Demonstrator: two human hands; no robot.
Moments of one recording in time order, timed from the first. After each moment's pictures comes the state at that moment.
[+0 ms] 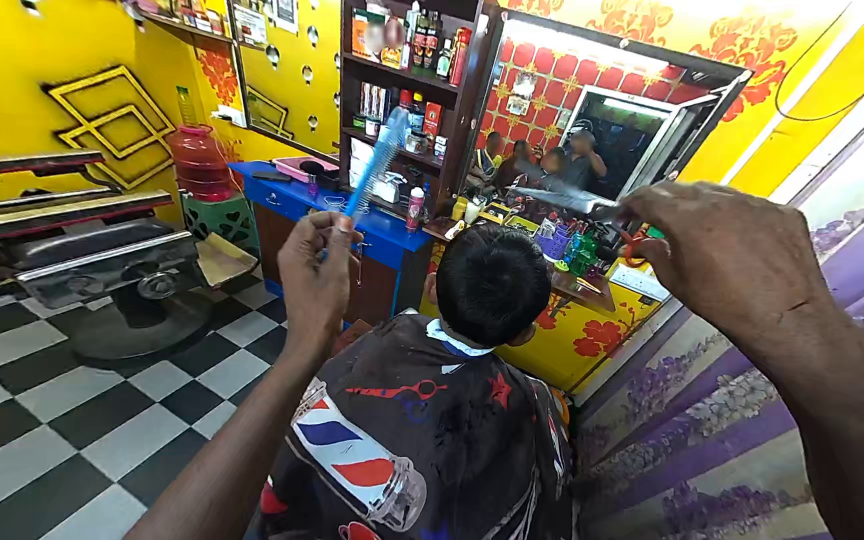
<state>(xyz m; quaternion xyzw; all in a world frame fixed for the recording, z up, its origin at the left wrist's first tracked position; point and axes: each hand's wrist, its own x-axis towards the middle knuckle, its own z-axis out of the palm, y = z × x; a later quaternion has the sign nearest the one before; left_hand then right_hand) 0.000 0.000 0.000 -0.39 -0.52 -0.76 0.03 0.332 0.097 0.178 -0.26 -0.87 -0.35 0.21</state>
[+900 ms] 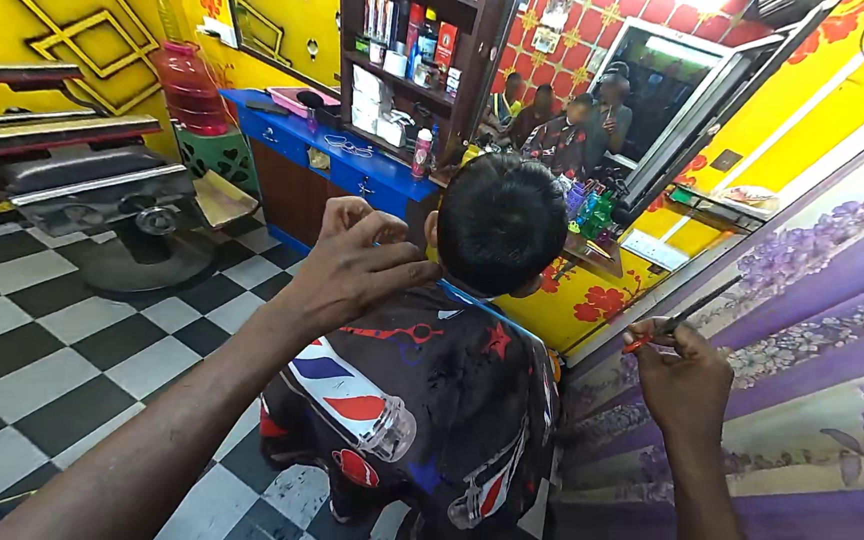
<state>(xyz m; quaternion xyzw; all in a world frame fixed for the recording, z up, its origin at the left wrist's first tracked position) 0.029 -0.026 -0.020 -0.75 -0.40 -0.38 0.36 0.418 0.115 -0.023 -0.44 -0.78 0.04 0.44</state>
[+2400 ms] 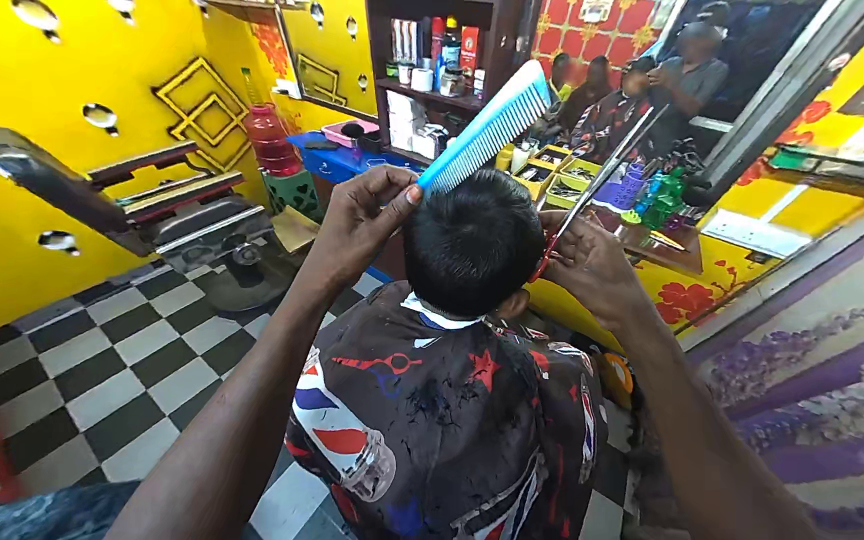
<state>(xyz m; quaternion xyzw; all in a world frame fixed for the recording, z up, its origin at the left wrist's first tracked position) 0.034 0.058 0.033 -0.65 -0.46 -0.60 -0.05 0.296 0.223 0.017 -0.11 -0.79 0.49 0.35</state>
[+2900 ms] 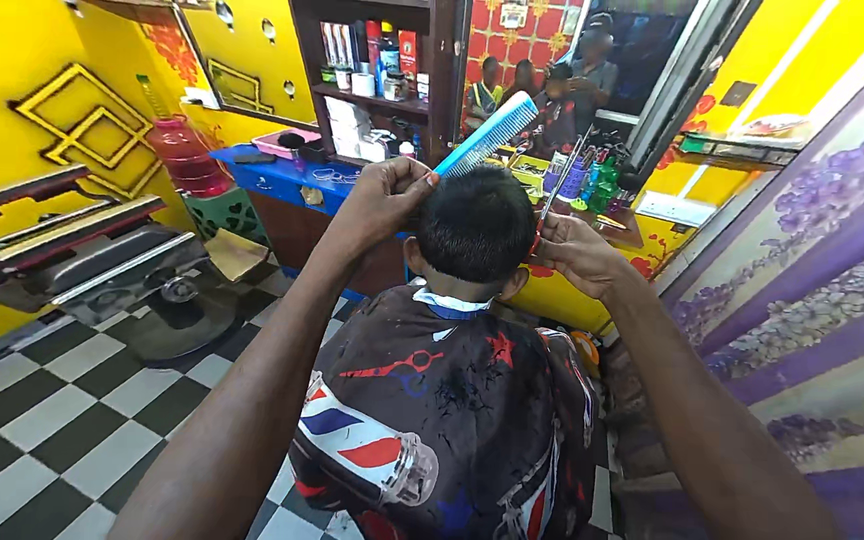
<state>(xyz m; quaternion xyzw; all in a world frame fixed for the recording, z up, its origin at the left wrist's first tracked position) 0.014 0.097 0.053 -0.62 -0.54 -0.54 -0.18 0.283 0.233 0.017 -0.20 -0.71 0.61 0.28</state>
